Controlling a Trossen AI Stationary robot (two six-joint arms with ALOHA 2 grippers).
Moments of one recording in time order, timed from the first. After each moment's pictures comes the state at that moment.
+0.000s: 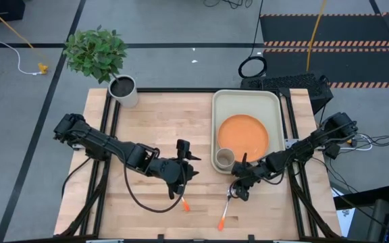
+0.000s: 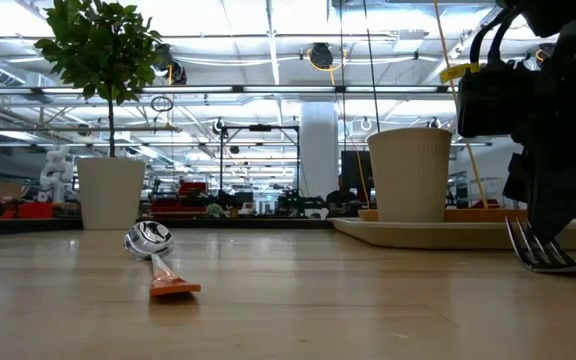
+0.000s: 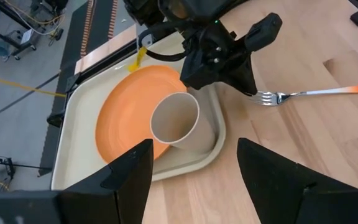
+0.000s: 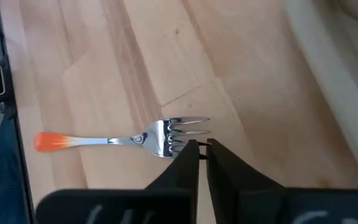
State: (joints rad) left arm -0.39 1.63 1.43 -0.47 -0.47 0.25; right arm 0.45 1.45 0.54 -0.02 -0.03 0.96
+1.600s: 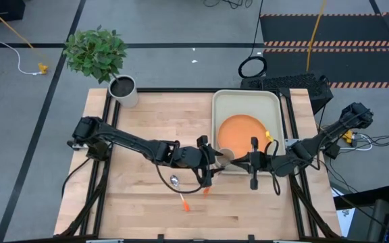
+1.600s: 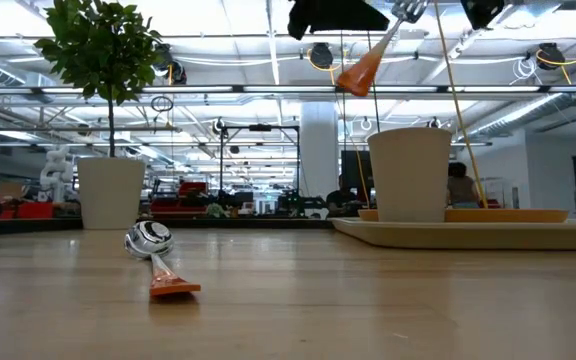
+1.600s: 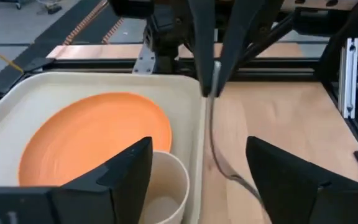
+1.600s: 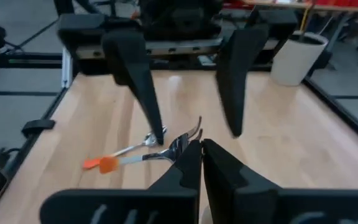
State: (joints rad) left arm -0.24 1.83 1.43 -0.03 -0.28 -0.08; right arm 0.55 1.01 0.69 -0.07 0.60 0.22
